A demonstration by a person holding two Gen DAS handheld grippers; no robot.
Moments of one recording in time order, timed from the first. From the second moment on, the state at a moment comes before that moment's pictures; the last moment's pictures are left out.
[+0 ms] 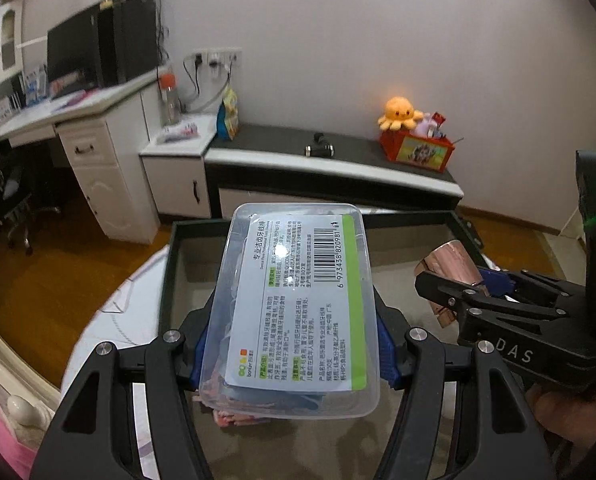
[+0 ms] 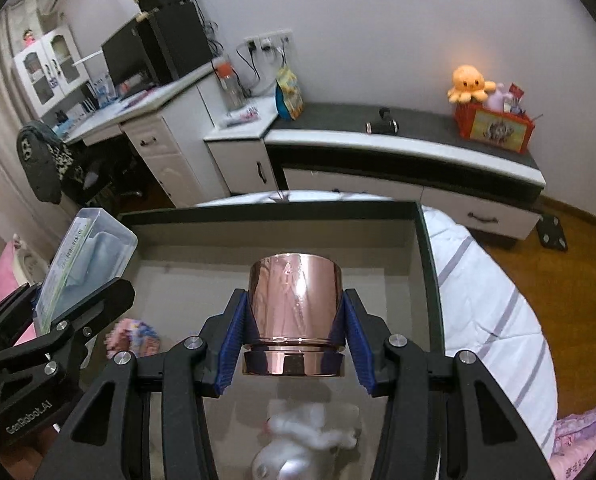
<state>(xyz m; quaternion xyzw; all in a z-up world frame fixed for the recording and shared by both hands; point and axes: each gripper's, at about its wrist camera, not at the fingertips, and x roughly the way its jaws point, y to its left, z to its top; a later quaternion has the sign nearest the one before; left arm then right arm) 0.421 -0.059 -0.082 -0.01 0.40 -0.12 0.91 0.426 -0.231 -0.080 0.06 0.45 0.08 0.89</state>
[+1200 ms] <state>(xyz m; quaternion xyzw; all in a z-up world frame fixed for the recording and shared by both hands) 0.279 -0.003 -0.002 -0.02 0.29 -0.07 0.95 0.288 -0.227 0.002 0.09 0.34 0.03 0.94</state>
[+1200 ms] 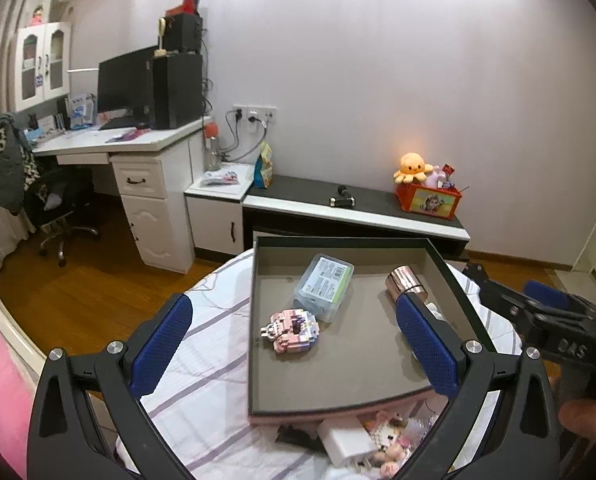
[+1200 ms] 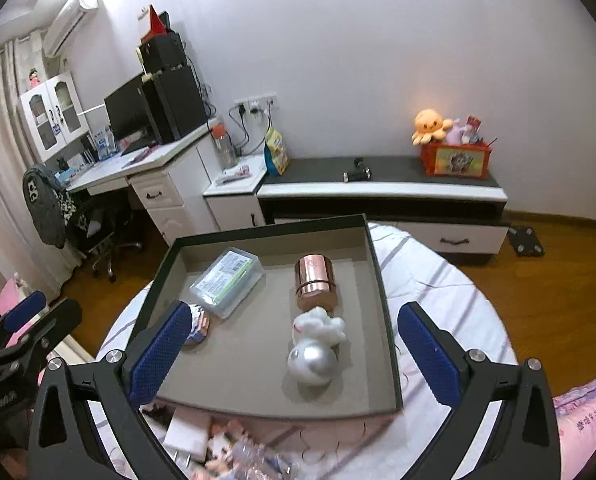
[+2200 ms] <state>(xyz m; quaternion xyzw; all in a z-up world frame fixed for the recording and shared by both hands) 0.137 0.001 -0.001 -0.01 0.25 -0.05 0.97 0.127 -0.201 0.033 0.02 0.24 -0.03 0.97</state>
